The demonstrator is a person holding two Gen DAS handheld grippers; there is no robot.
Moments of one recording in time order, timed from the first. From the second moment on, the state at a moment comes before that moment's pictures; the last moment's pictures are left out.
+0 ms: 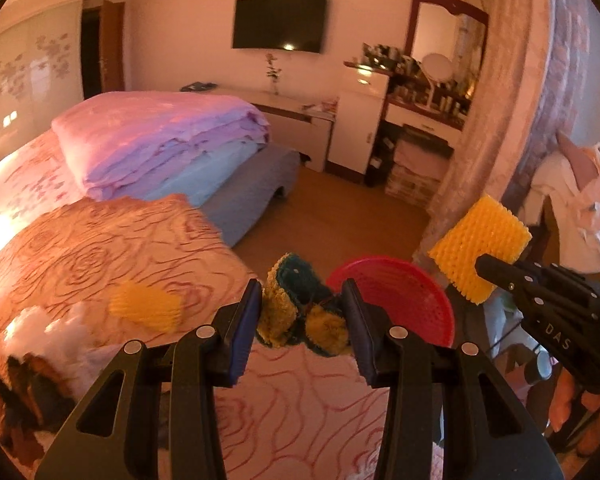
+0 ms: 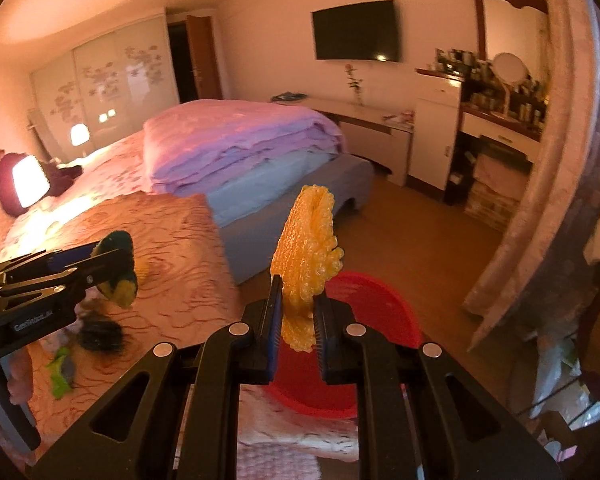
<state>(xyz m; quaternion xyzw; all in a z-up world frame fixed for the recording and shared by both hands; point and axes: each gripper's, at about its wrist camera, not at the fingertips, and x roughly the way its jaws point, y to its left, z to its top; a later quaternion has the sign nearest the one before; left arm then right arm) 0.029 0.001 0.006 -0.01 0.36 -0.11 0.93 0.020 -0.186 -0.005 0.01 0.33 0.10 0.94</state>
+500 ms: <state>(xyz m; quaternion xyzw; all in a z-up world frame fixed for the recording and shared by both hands) 0.074 -0.072 -0.048 0.04 0.41 -0.20 0.89 0.054 -0.221 -0.066 0.03 0.41 0.06 0.91</state>
